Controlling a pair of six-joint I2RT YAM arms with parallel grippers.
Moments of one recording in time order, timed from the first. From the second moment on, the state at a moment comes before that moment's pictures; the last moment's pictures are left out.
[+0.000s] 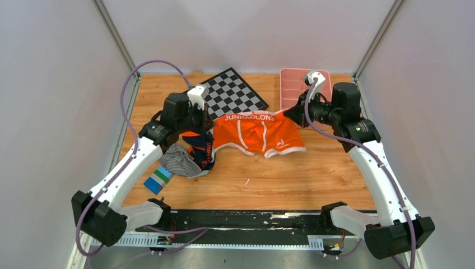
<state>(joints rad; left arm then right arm) -0.45 1.20 1.10 -0.45 0.21 -0.23 0.25 1.13 1.26 -0.52 -0.59 -0.06</state>
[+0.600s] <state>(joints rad) -0.54 1.00 0.85 -0.55 0.46 -0.20 0.25 0.75 0.88 -0.62 -0.65 0.30</state>
